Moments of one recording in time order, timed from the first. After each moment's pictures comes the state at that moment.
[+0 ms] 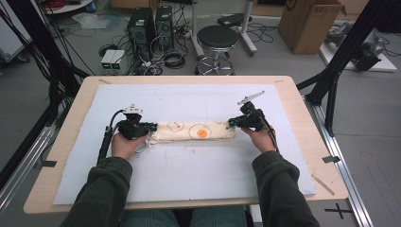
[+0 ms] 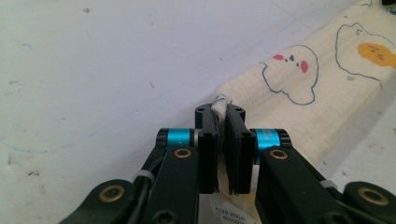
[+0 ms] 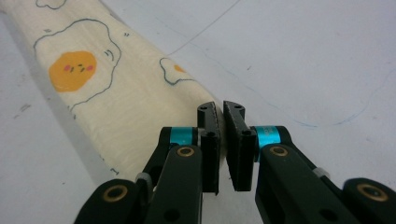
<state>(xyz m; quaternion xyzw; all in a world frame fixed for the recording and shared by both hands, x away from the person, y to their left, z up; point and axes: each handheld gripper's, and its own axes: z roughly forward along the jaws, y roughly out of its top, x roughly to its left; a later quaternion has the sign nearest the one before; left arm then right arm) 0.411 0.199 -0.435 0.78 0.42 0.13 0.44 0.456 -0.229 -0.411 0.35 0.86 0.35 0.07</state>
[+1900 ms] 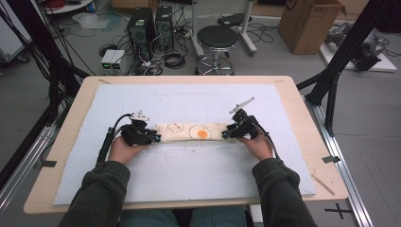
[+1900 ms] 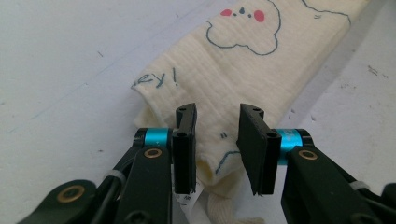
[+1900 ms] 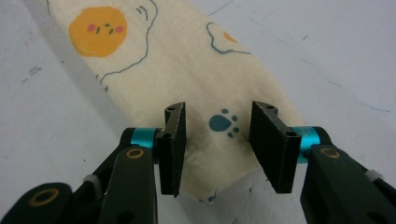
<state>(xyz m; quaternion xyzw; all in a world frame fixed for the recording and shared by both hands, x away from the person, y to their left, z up) 0.395 0.187 -0.433 0.84 0.36 0.10 0.39 0.438 -0.208 -0.422 0.32 0.89 0.31 0.06</state>
